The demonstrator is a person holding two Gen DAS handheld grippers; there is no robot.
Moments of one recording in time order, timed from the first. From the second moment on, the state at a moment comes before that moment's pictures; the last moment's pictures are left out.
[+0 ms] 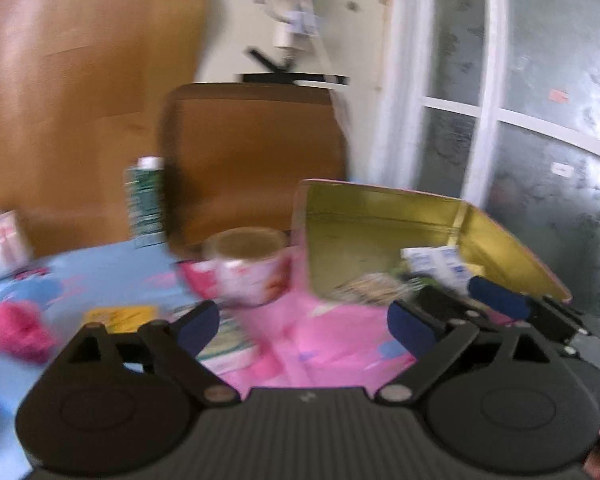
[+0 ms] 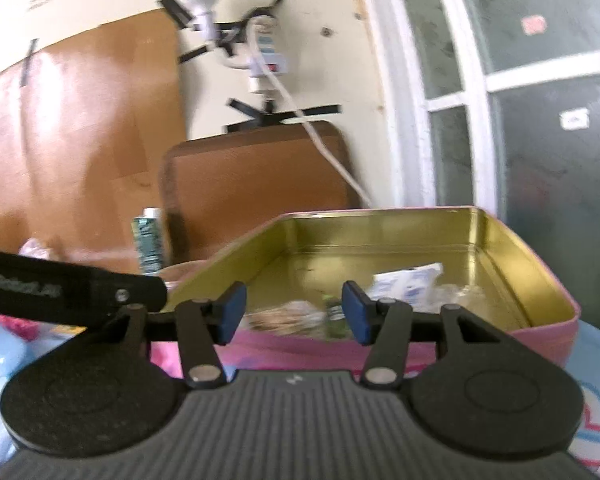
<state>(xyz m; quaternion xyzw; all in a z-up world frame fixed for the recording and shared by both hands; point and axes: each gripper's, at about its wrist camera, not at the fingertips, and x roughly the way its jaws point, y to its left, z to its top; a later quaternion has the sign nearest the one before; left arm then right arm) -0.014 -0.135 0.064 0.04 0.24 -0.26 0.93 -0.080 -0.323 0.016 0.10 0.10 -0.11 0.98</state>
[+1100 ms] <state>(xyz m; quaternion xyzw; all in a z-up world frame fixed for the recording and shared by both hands) -0.015 -0.038 0.000 0.05 0.31 -0.13 0.94 -0.067 -0.248 -0.011 0.14 0.19 -0.01 0.97</state>
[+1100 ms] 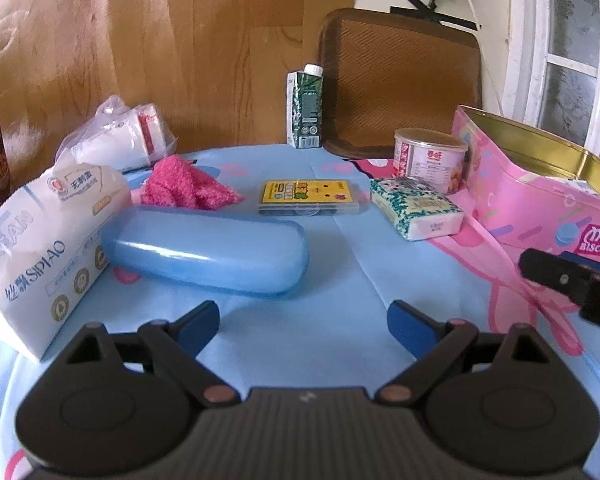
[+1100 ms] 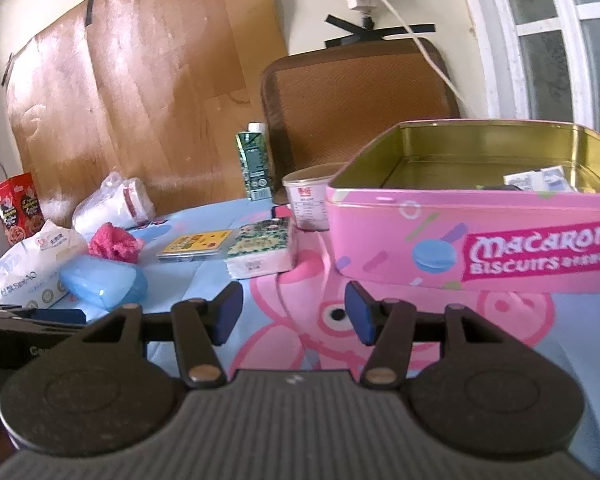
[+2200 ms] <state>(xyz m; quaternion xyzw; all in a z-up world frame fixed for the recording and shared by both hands) -0.020 -0.047 -0.002 0.08 0.30 -0.16 0.94 -0.073 -0.263 -0.017 0.18 0.20 -0.02 0.96</state>
